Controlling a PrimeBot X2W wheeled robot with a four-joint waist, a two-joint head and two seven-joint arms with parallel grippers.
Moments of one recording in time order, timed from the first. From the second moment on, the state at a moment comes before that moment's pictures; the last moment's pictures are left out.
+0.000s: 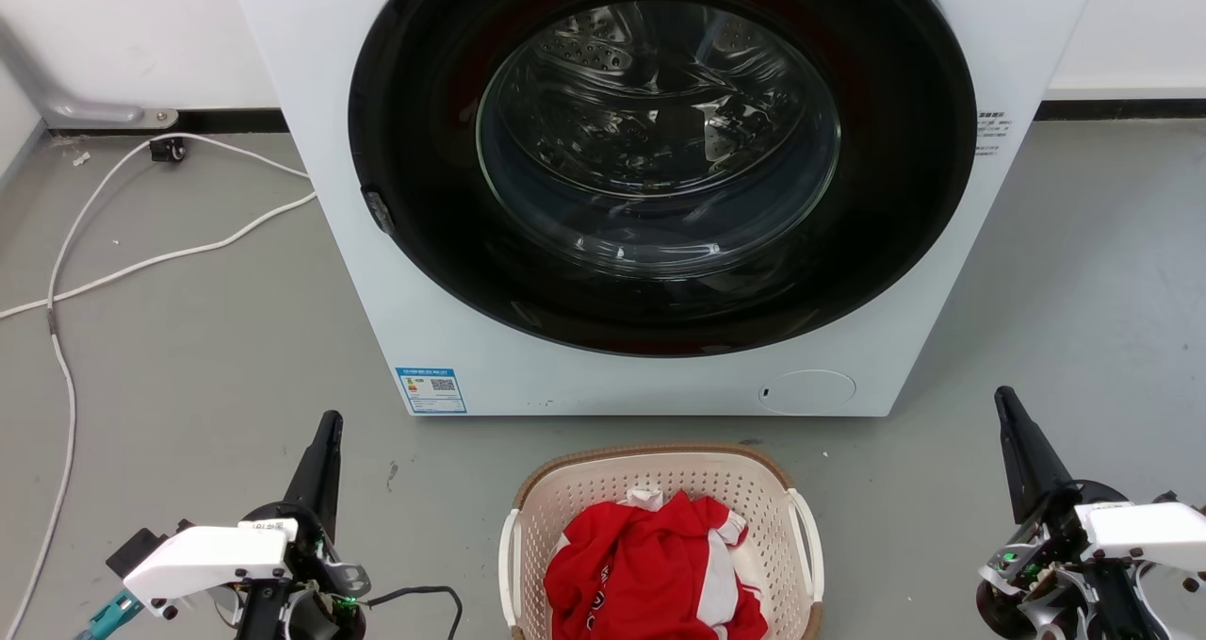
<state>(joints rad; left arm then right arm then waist) -0.10 0.07 0.09 0.24 -1.63 -0.13 0.09 -0.10 -0.05 -0.11 0.25 1.61 0.13 0.11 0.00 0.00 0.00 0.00</state>
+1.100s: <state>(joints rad) -0.10 0.06 0.10 0.25 -1.62 -0.13 0.10 -0.10 -0.05 -0.11 0.25 1.61 0.13 0.11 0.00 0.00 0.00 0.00</state>
